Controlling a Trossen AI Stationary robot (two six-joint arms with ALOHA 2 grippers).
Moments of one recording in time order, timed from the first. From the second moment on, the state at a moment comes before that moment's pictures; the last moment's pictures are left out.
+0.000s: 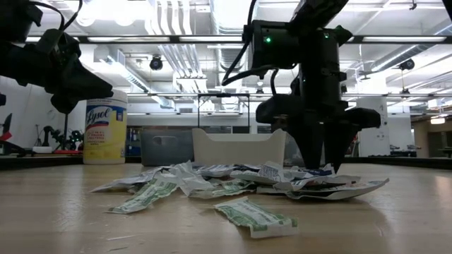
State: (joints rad) left arm 0.07 0.05 0.11 -0.33 -0.27 -0.39; right arm 0.09 1.93 1.20 -0.83 -0.03 1.29
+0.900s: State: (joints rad) left arm 0.07 0.05 0.11 -0.33 -0.27 -0.39; right arm 0.09 1.90 1.24 -0.93 0.00 1.25
